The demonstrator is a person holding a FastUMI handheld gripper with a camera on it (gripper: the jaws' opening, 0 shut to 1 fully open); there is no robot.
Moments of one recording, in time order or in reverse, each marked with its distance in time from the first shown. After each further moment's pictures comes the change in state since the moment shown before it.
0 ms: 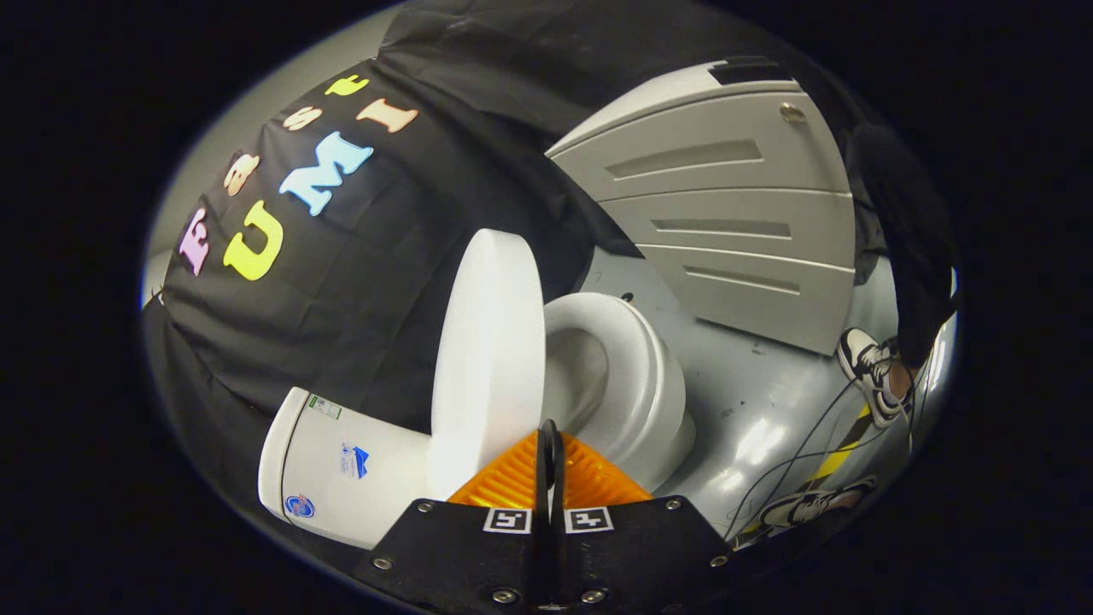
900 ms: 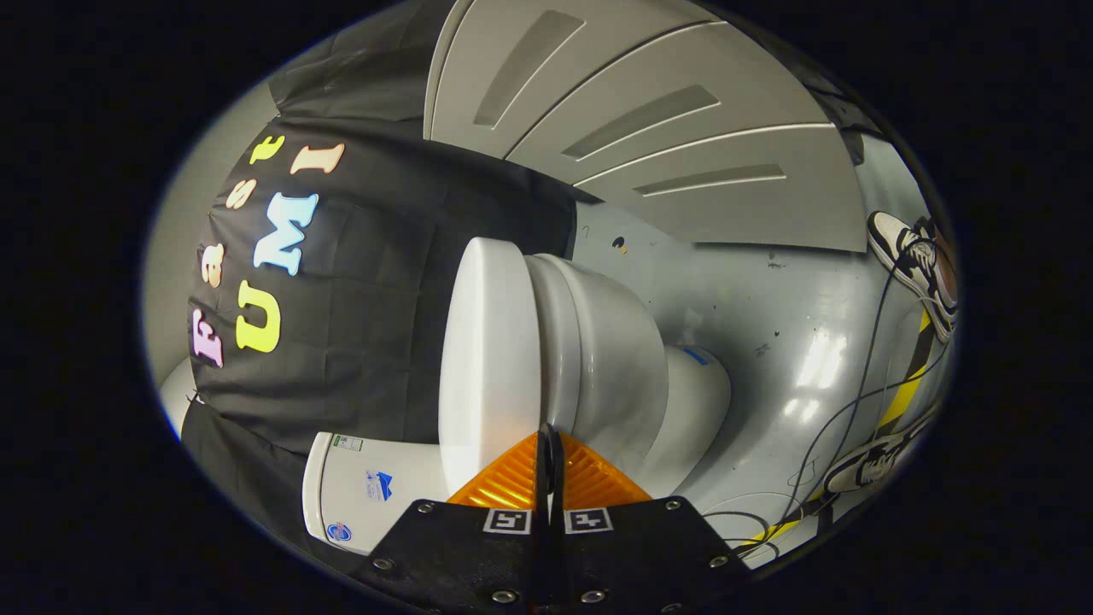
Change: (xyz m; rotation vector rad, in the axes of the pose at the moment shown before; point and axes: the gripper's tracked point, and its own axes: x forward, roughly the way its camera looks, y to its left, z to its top) arm 0.065 -0.089 -0.039 0.377 0.140 0.134
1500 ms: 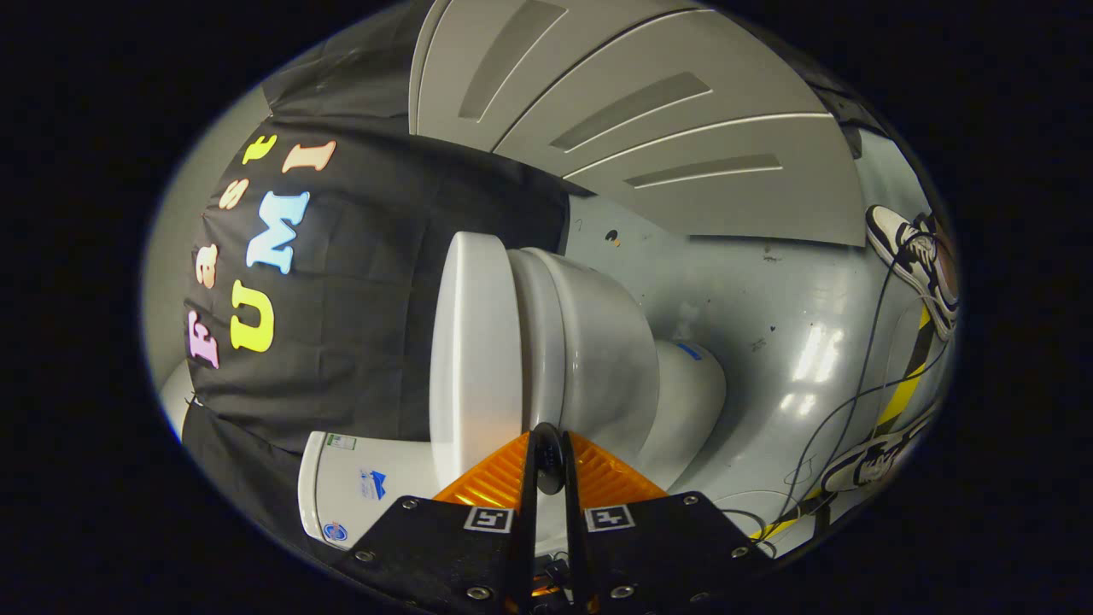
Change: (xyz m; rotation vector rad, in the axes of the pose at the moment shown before) arm 0.006 -0.008 -0.001 0.046 0.026 0.024
